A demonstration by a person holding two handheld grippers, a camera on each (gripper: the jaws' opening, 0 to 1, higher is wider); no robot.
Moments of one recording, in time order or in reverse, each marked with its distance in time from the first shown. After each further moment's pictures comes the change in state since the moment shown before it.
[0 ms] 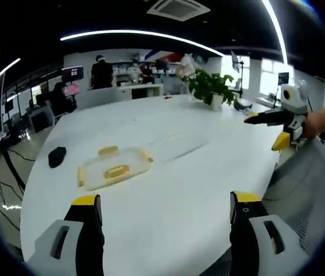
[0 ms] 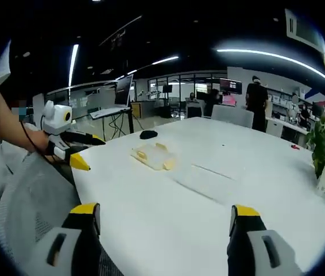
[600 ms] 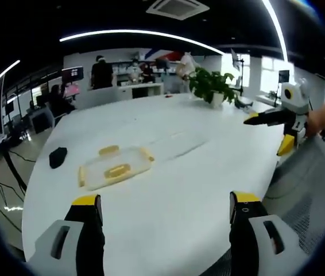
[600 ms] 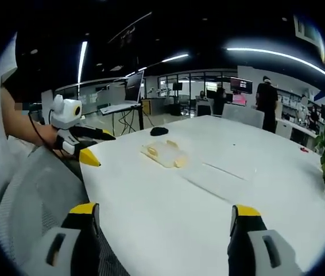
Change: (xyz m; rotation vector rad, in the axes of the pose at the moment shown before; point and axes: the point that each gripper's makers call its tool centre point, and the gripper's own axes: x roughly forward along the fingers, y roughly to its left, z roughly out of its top) left arm 0.002 -0.001 -0.001 0.013 0.009 0.008; right arm 0.005 0.015 -0.005 -0.030 0.022 0.071
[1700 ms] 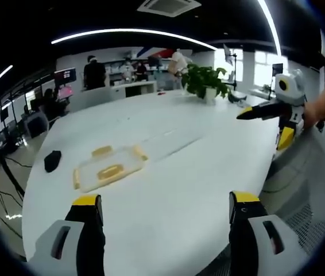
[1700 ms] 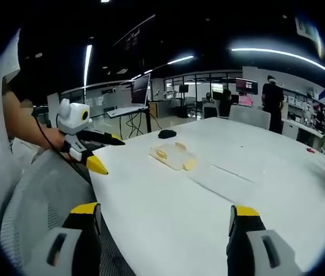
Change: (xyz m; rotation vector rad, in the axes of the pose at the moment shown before) left arm 0.003 -0.013 -0.001 0.053 0.019 -0.036; right arm 0.001 0.014 0.004 -0.003 -0.015 0.058
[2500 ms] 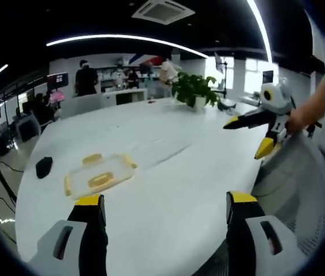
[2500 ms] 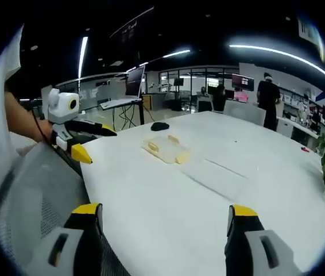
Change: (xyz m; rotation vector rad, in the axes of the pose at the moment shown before) left arm -0.005 -0.010 0.010 -0.006 -0.056 -0.090; right arm 0.005 -0.015 -0.007 -0.004 0.059 -0.059
